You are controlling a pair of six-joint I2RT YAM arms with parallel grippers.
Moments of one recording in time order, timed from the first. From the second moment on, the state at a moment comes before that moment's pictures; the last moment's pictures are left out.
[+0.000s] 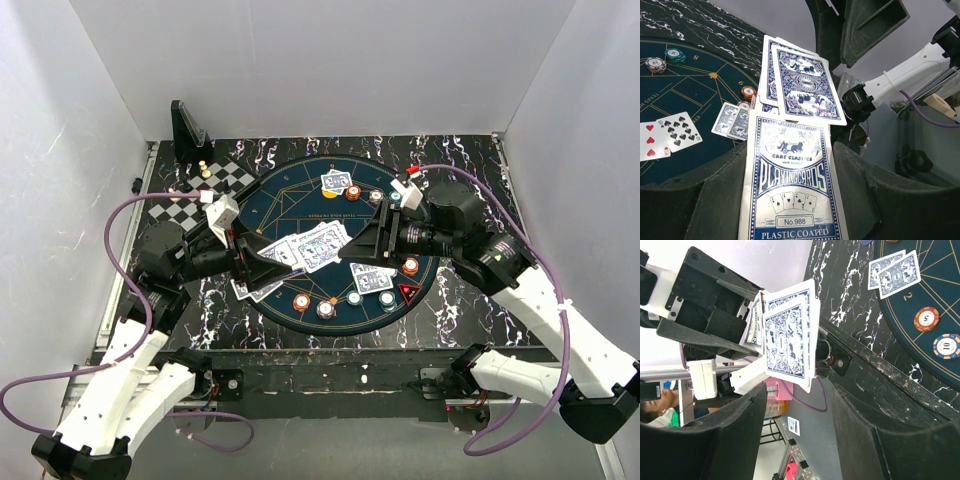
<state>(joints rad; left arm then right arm) -0.37 0.71 0.82 -0.15 0.88 -0.33 0.73 1.00 1.18 -0.58 -0.50 0.97</state>
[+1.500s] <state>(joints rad) -0.36 0.72 0.81 -0.13 0.81 -0.33 0.94 1.13 1.15 -0.34 -0.31 1.21</state>
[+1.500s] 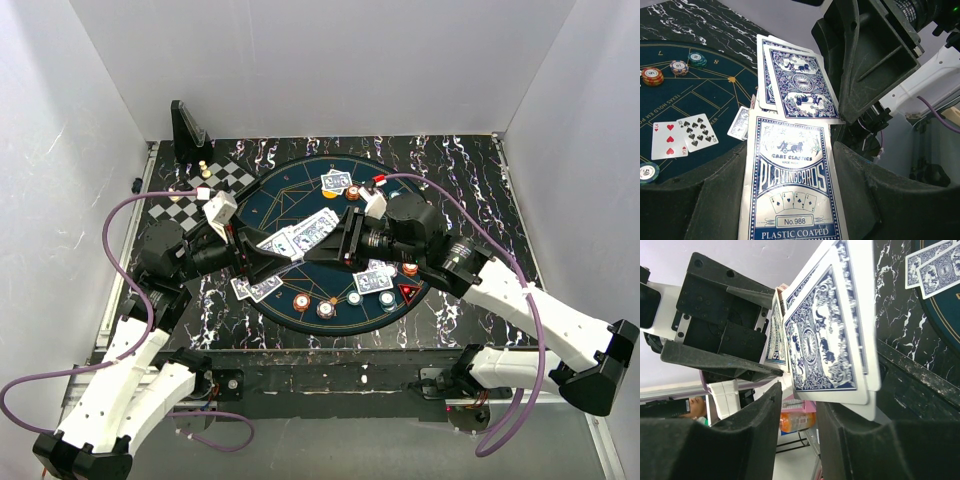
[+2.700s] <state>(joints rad) -0.35 0.72 0.81 -0.11 0.78 -0.32 0.95 1.06 1.08 -0.32 -0.25 1.25</state>
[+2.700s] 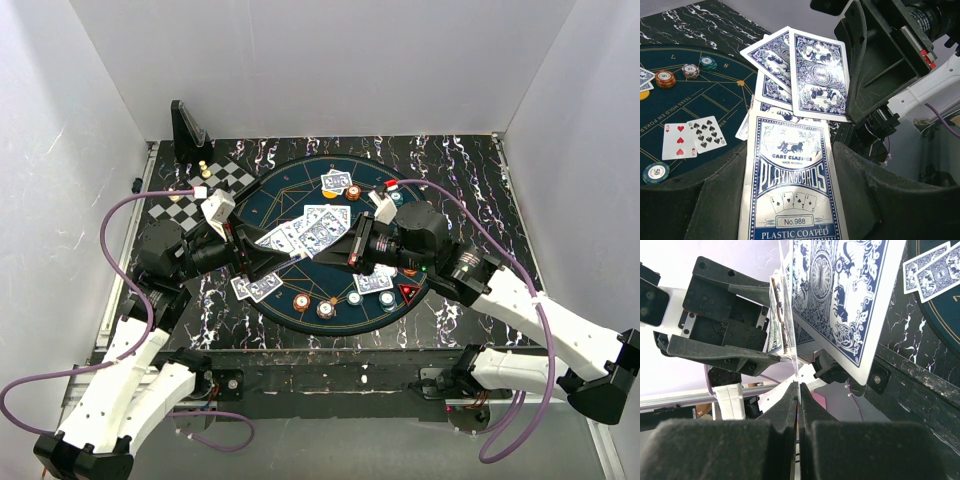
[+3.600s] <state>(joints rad) -0.34 0.71 0.79 -0.11 0.78 -0.34 0.95 1.03 1.27 -0.39 -0.21 1.12</state>
